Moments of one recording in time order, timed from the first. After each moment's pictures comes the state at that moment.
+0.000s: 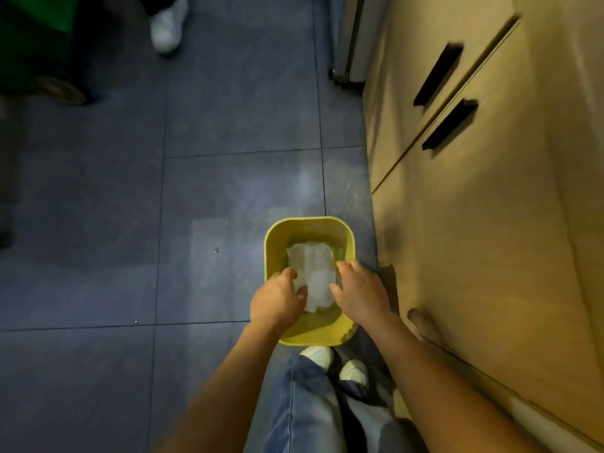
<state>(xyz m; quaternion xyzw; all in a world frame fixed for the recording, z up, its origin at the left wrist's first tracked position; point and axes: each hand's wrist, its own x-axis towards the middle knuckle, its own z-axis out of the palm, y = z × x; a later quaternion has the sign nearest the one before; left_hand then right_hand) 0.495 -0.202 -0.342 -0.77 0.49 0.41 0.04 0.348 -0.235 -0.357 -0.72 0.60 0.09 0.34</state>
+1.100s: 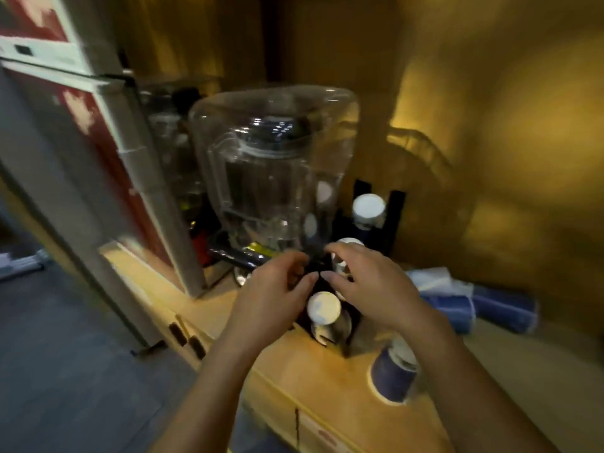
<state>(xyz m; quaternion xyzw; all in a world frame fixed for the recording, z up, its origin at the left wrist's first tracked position) 0.266 -0.188 0.162 -0.28 0.86 0.36 -0.22 0.137 -0.089 0.165 -0.54 0.80 -0.26 -0.01</state>
